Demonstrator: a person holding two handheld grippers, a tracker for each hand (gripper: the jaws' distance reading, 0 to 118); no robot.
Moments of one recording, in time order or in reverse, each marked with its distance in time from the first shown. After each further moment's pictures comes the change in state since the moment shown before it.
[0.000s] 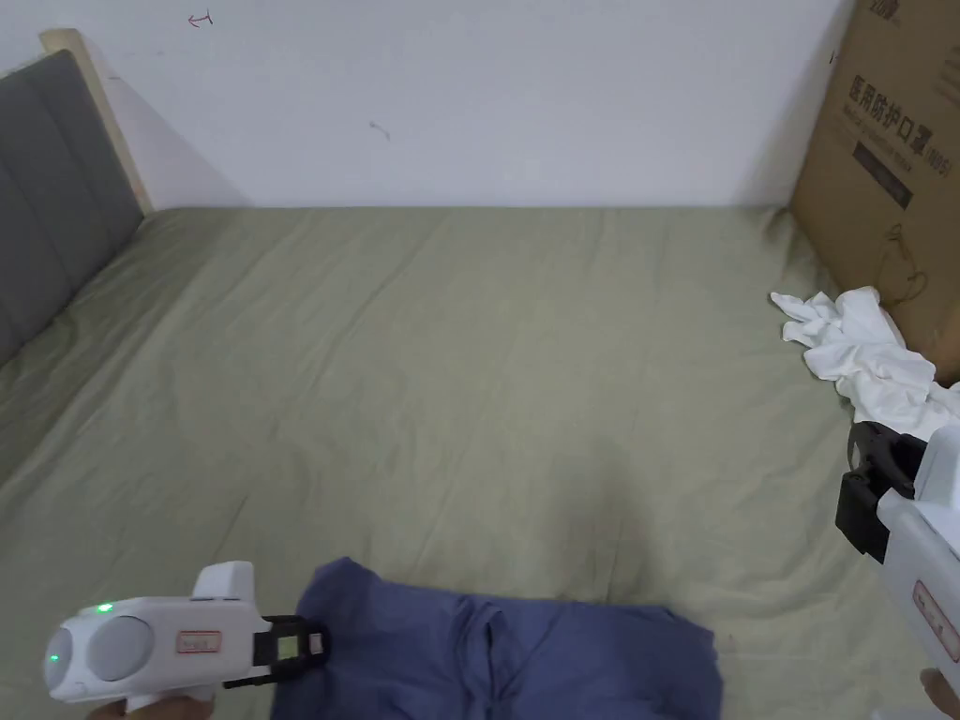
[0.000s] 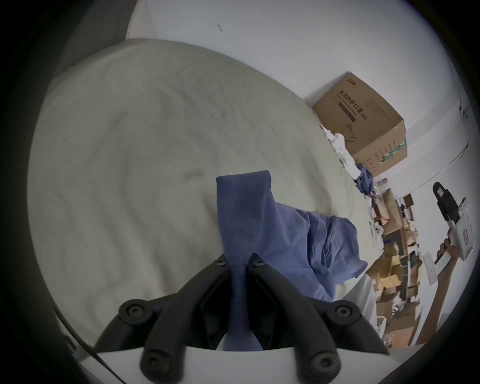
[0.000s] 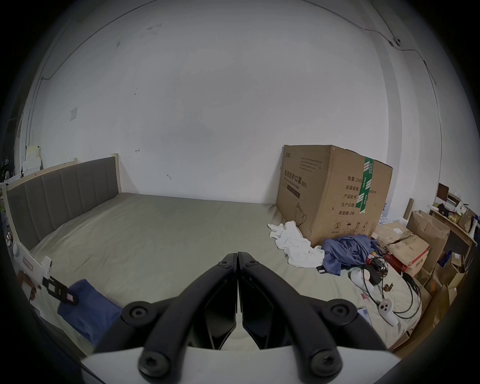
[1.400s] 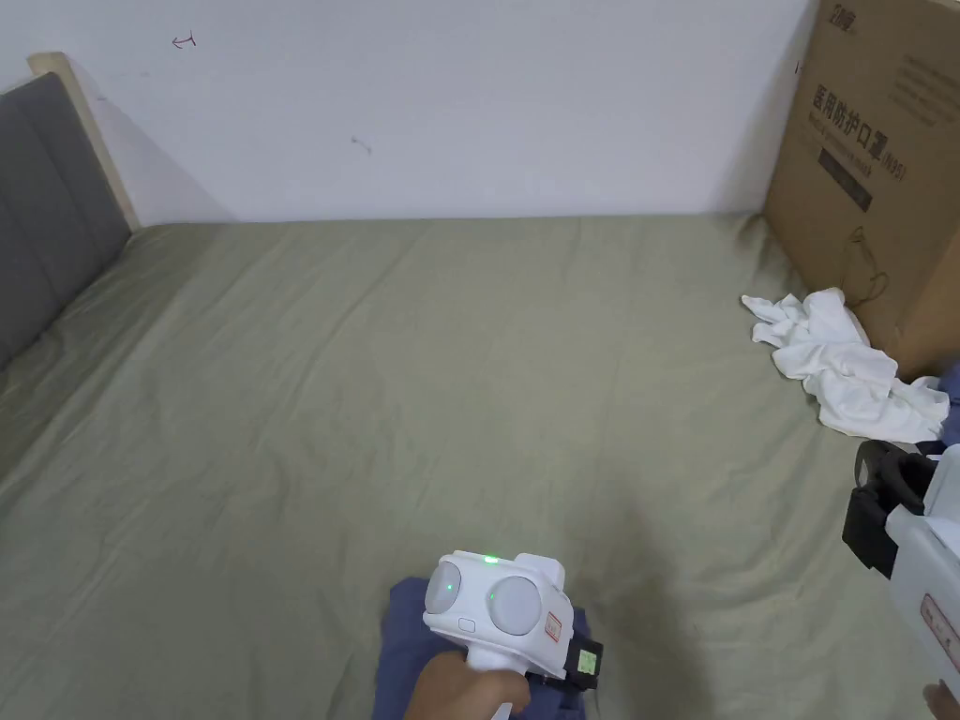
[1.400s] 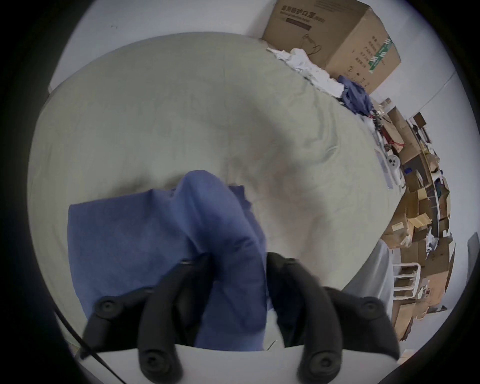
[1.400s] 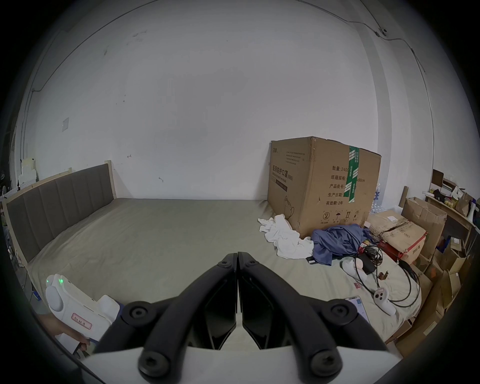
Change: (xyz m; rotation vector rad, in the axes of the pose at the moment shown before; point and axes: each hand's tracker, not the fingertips) left arm 0.278 -0.039 -0.138 -0.244 0.041 -0.339; right arm 0.042 -0.019 0.020 -0.009 -0.027 -0.064
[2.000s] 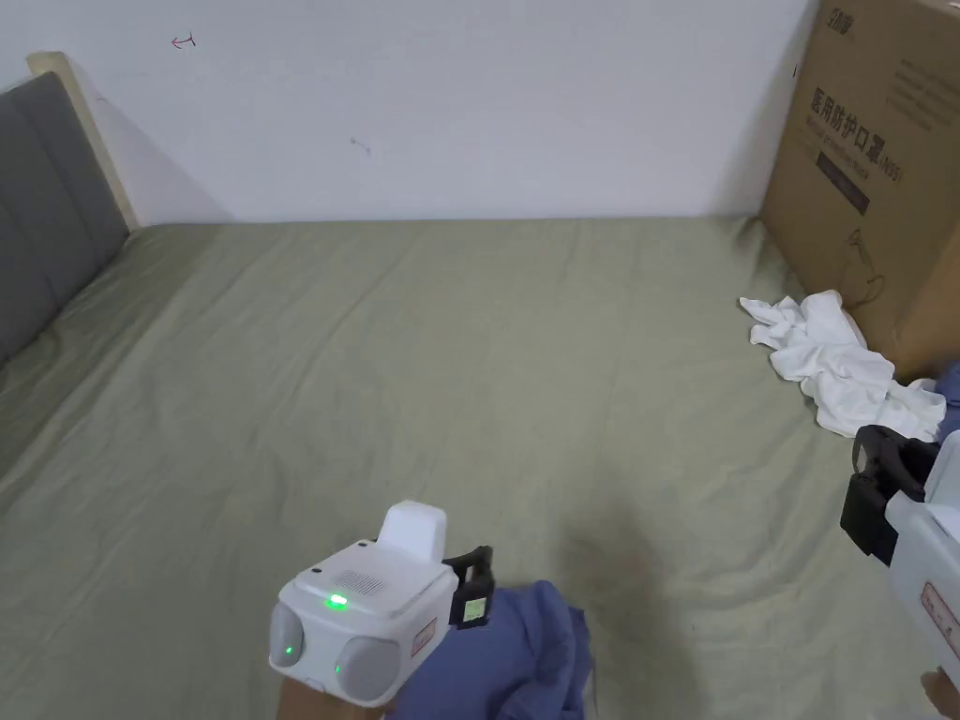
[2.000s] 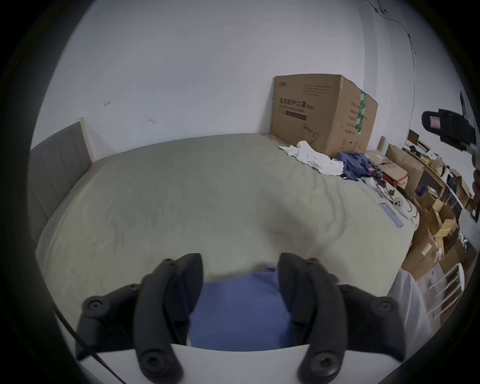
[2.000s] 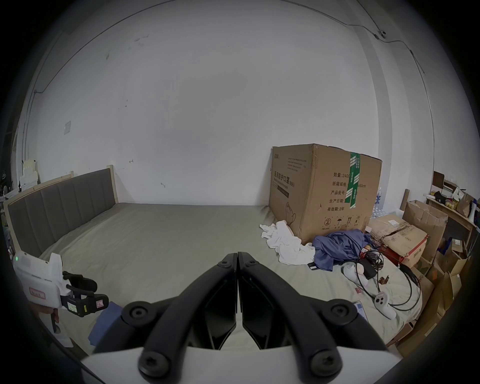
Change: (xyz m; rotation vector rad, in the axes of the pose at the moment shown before) left arm -0.066 -0.046 0.089 0.573 0.195 -0.112; right arm -0.003 0.010 0.003 0.028 0.007 -0.001
